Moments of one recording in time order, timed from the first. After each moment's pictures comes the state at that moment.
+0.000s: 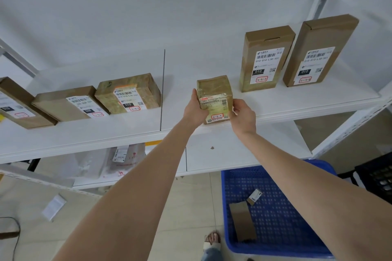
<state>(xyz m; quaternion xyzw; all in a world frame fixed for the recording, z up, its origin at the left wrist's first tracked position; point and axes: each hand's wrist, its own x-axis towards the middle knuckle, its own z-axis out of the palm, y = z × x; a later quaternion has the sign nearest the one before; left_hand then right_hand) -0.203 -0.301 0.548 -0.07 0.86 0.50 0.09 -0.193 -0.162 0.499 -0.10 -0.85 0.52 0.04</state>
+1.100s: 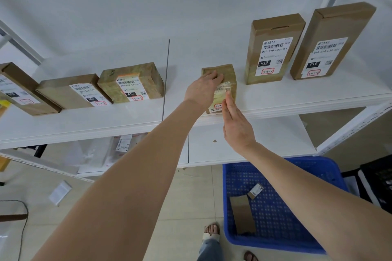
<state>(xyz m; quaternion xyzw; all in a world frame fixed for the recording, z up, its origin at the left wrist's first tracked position) -0.222 -0.295 0.566 0.16 0.98 0.06 -0.03 -0.158 -0.170 0.469 0.17 -0.97 0.16 0.12</state>
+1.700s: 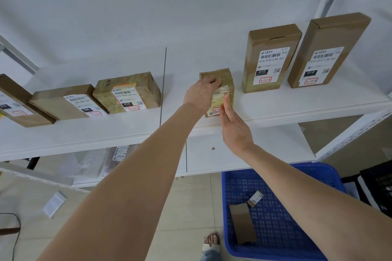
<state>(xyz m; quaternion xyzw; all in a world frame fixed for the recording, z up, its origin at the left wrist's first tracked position) -0.241 -0.292 0.570 0.16 0.99 0.05 -0.03 -0.181 -0.170 0.469 0.17 -0.97 0.16 0.10</state>
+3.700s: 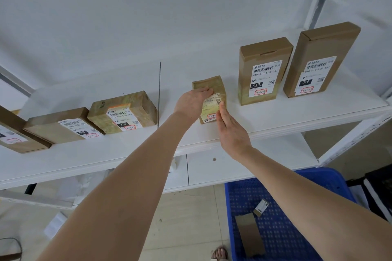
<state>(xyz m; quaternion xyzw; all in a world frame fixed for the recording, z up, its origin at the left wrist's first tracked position) -0.277 -0.303 0.574 0.18 0.98 0.04 -0.03 -0.214 -0.167 0.477 0.16 -0.97 0.15 0.11</state>
